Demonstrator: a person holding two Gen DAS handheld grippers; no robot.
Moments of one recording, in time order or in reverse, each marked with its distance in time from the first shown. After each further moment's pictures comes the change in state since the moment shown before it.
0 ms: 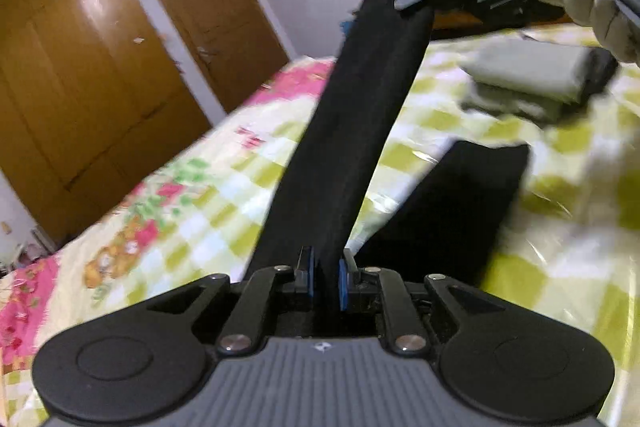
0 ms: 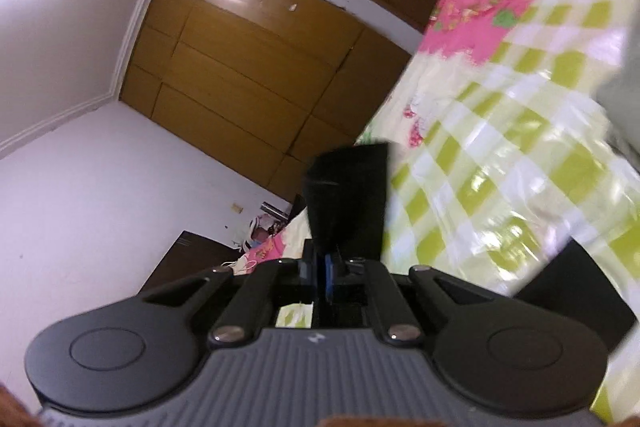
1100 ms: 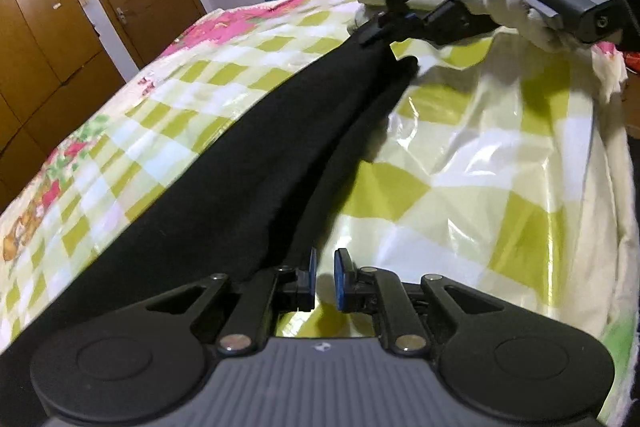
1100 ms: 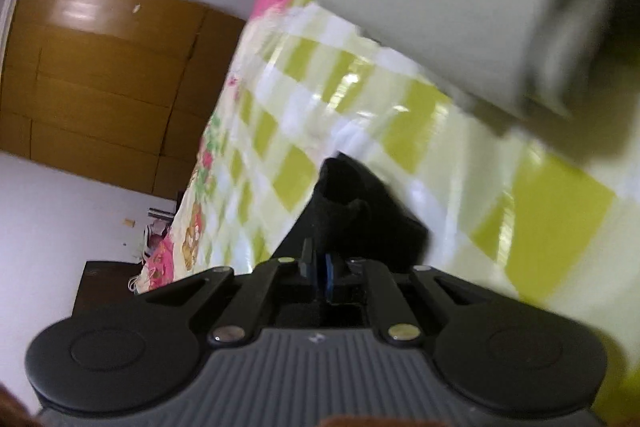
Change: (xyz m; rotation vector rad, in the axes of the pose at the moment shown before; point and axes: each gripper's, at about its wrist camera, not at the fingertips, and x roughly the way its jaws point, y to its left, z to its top) left arm 0.019 -0.055 -0.032 0.031 0.117 -0.215; right arm 0.002 -0.124 -0.021 0.248 0.073 -0.333
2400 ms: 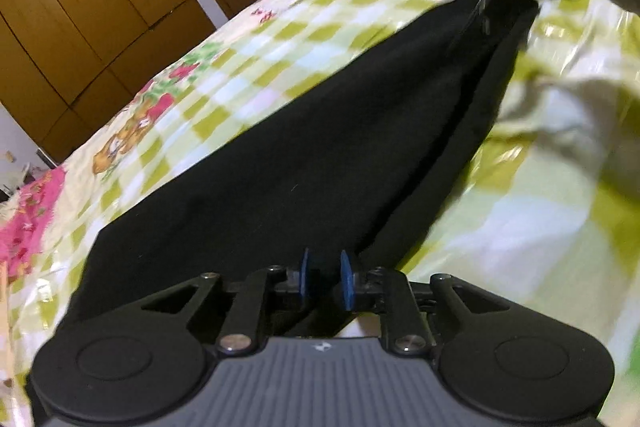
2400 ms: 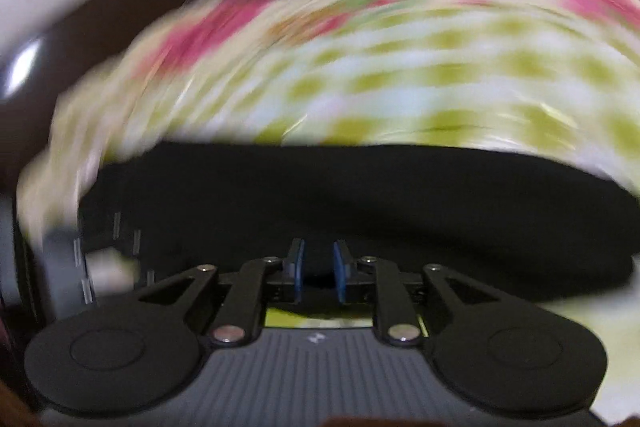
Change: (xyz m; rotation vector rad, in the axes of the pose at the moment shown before) left arm -0.050 0.082 -0.092 -0.089 0.142 0.247; right arm 0.050 0.152 -0.169 -1.084 0.419 -0.003
